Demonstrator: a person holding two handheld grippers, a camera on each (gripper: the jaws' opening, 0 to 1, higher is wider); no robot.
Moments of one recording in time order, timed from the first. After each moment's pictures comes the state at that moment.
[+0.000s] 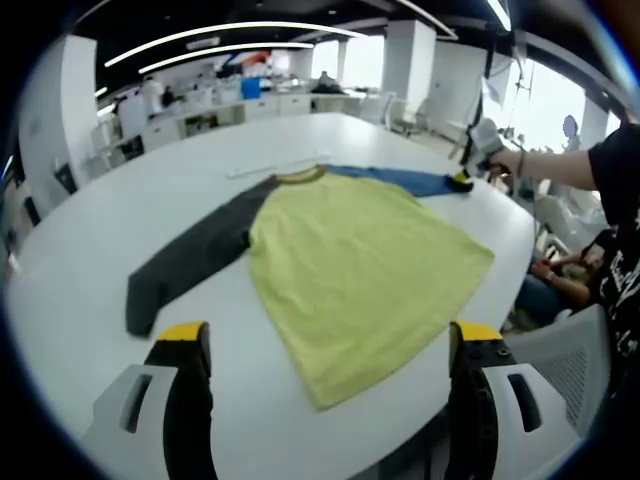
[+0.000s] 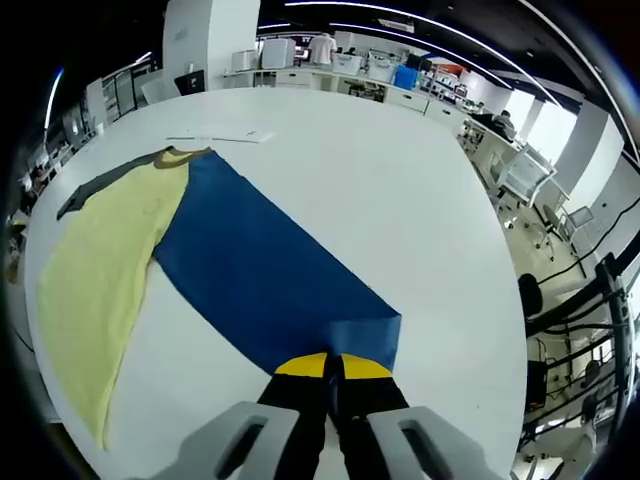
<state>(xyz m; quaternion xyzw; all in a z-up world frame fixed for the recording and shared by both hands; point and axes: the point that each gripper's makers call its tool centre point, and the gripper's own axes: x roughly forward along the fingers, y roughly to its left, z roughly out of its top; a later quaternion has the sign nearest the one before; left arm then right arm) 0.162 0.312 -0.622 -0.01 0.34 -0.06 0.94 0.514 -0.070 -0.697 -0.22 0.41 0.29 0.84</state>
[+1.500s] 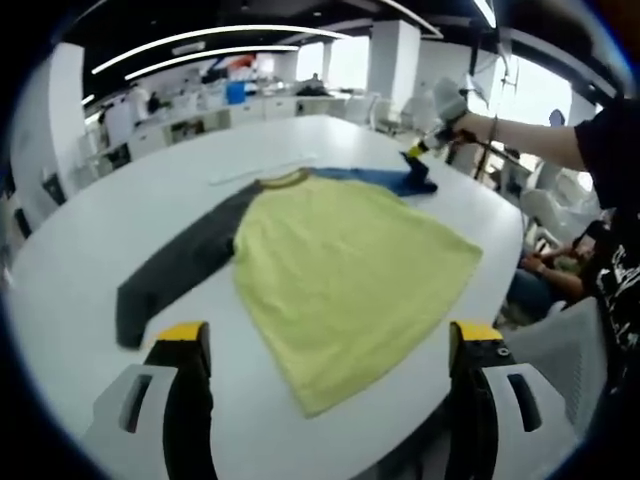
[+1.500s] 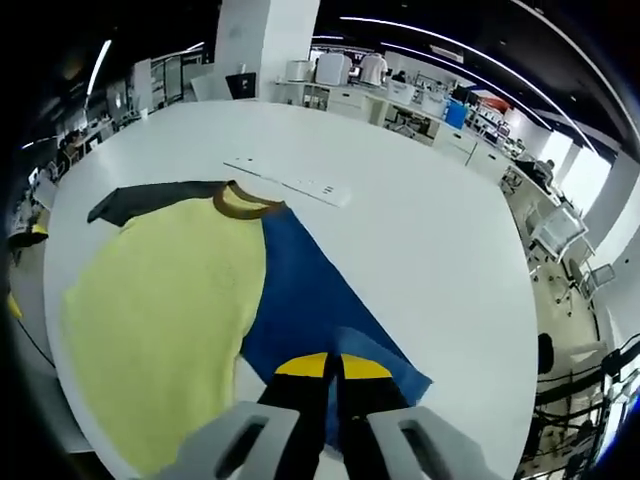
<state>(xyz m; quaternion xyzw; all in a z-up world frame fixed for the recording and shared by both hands) 0.165 0.302 -0.623 0.00 0.33 -0.10 0.94 0.506 0.057 -0.645 -0.25 0.36 0.37 0.82</state>
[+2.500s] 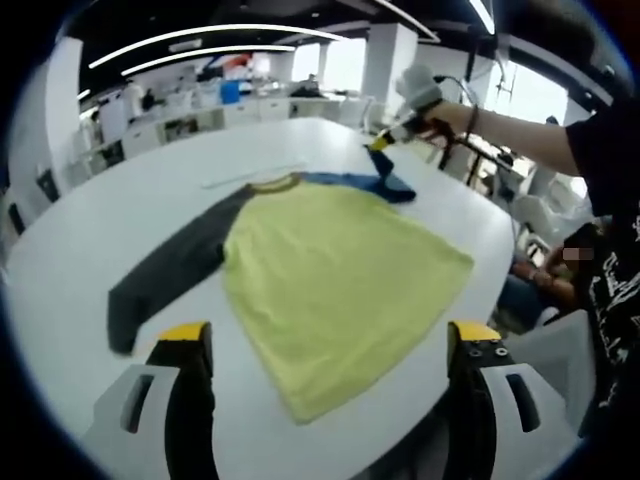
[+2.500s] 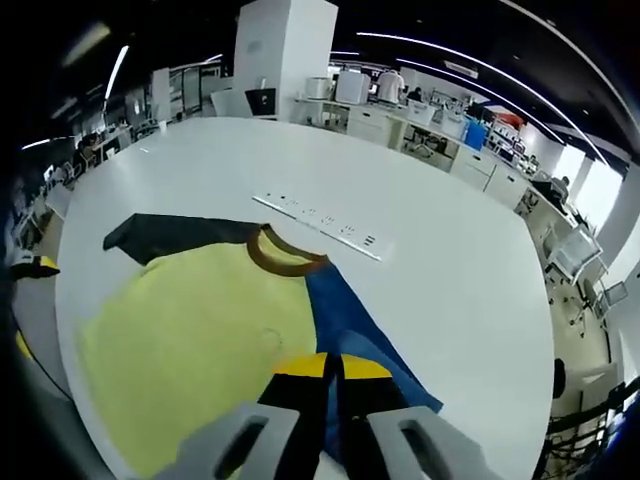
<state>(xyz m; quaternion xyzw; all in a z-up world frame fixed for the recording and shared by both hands) 0.173 0.297 -0.618 -0.02 0.33 -0.11 0.94 0.498 0.142 -0.617 -0.24 0.33 0.42 0.81</state>
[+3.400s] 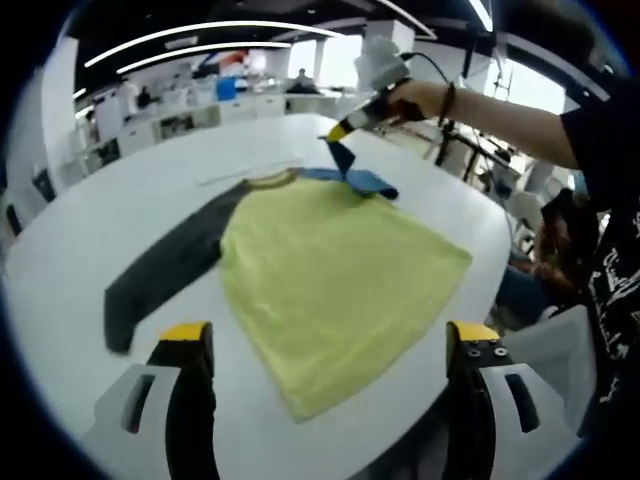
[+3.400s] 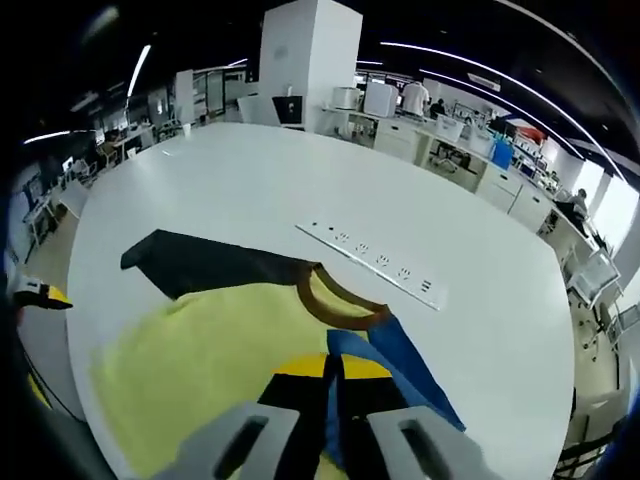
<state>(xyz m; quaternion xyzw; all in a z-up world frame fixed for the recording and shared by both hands) 0.169 0.294 -0.621 -0.02 0.34 -0.12 0.93 0.478 0.233 -0.610 -0.25 0.31 0.46 0.79</state>
